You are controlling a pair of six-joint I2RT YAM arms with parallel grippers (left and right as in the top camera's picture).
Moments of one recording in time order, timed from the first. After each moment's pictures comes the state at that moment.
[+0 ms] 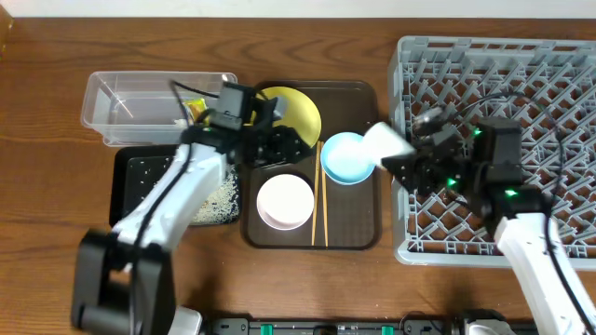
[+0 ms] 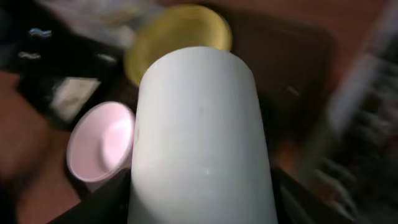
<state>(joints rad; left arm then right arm) -0.27 1.60 1.10 -0.55 0.59 -0.41 0.04 1.22 0.83 -0.43 -0.64 -0.12</state>
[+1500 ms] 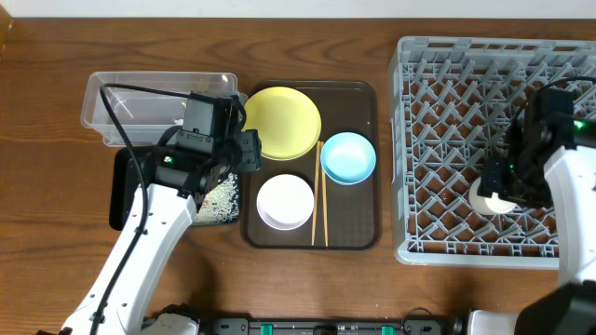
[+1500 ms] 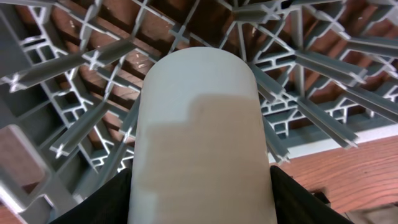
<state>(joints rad) -0.27 1.33 1.10 -0.74 0.10 -0.32 -0.20 1.51 1.28 -1.32 0.05 0.10</state>
